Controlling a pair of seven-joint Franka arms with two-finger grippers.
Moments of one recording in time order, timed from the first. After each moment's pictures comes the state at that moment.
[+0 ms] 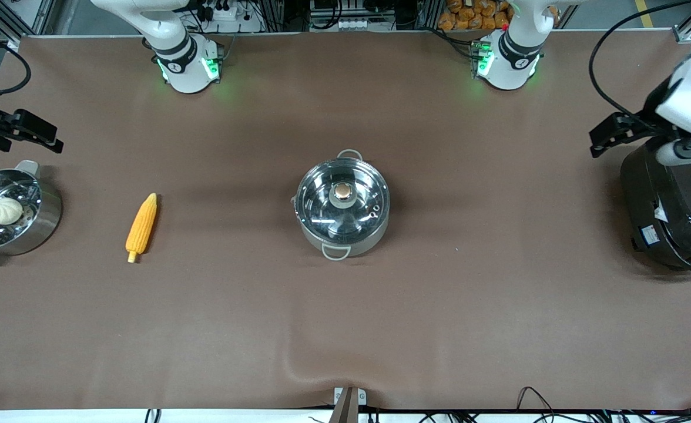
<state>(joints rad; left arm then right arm) 0.00 0.02 -0.19 -1.51 0.05 1.53 -0.24 0.01 0.00 -0.04 -1.51 0.02 1.46 0.03</state>
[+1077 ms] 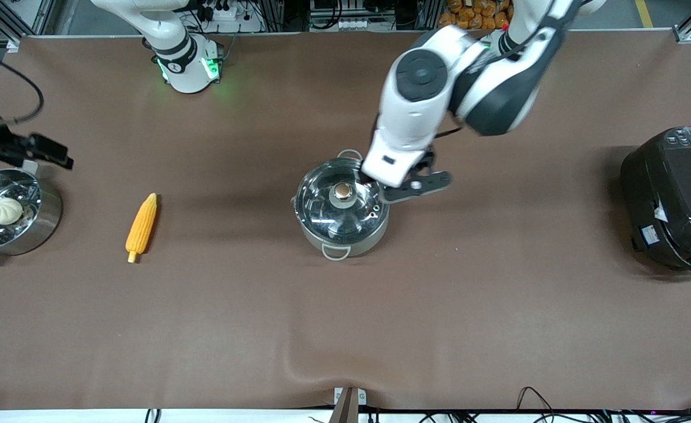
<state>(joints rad) -0.54 0.46 -0.22 -1.37 0.05 1.82 -1.04 0.00 0.09 -0.05 -1.56 0.02 1.55 0.03</state>
